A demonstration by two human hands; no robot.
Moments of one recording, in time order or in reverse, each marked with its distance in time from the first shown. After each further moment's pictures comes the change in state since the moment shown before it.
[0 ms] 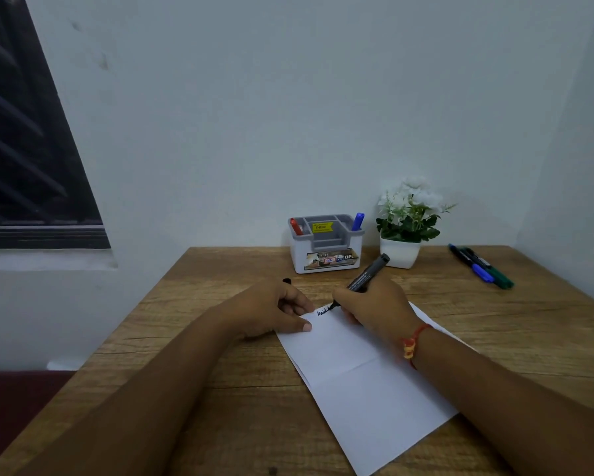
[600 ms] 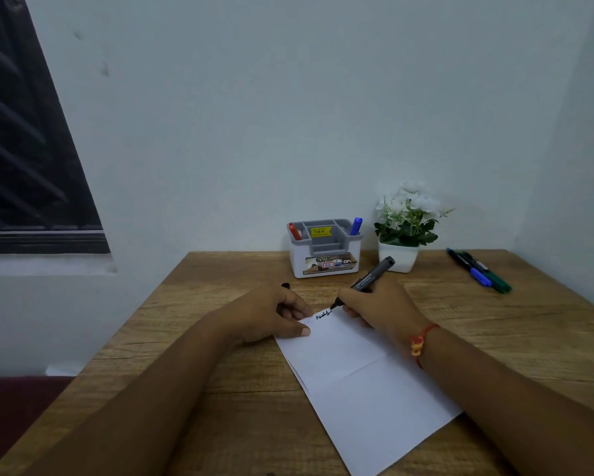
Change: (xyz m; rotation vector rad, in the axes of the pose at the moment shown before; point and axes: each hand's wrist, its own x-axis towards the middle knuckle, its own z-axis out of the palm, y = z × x) left_hand -0.003 0.001 -0.001 -0.005 -0.002 0.026; right_hand 0.008 0.008 -0.005 0.175 0.001 0.032
